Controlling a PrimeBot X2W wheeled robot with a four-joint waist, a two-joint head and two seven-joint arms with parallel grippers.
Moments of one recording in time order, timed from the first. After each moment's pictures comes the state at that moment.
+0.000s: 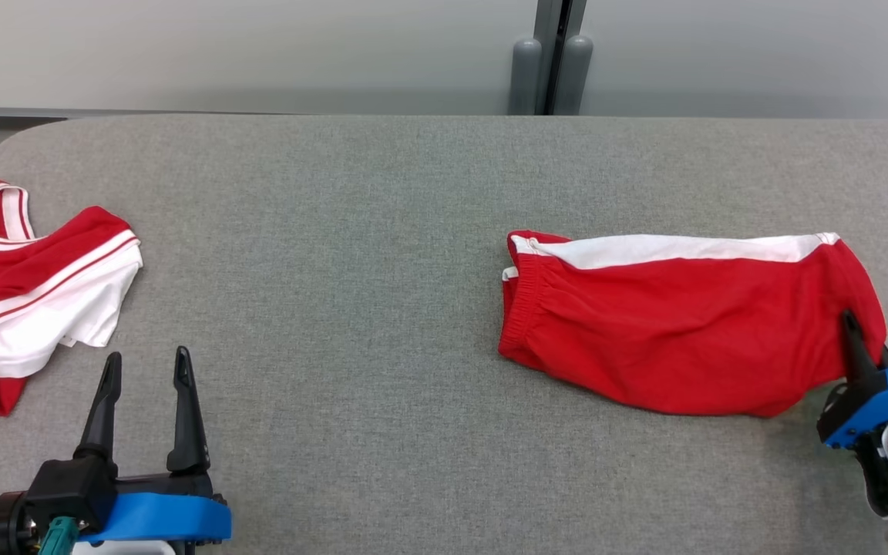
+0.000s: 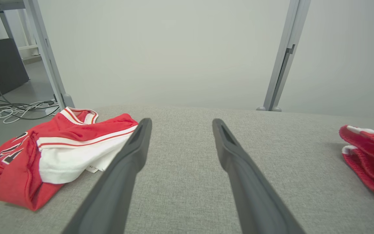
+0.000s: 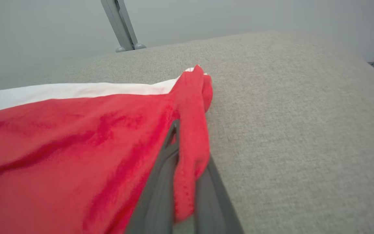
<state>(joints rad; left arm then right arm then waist) -0.01 0.05 0.10 0.13 -0.09 -0.12 -0.26 -0.49 -0.38 0.14 0.93 0.55 0.13 -0.26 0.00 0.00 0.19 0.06</state>
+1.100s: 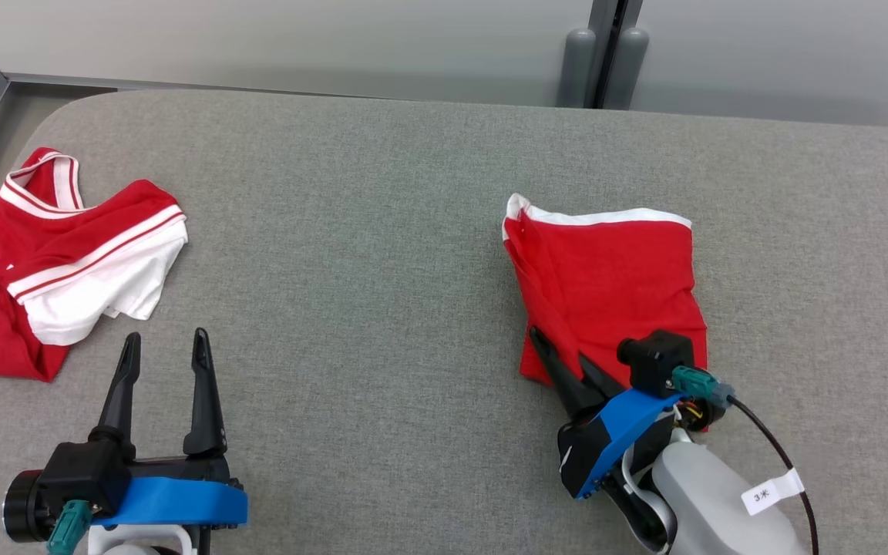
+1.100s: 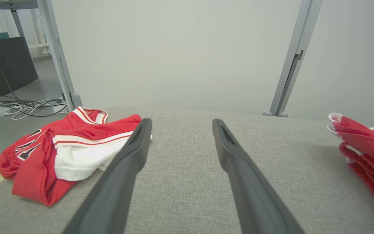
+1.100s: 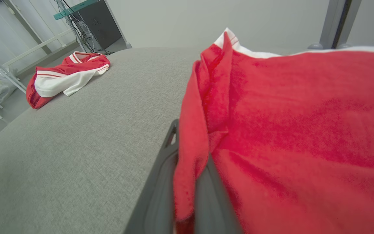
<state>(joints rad) -0.05 0.05 0.06 0.14 -0.12 -0.12 -0.26 -0.51 -0.11 0.54 0.65 0.49 0.13 -0.24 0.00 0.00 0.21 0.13</state>
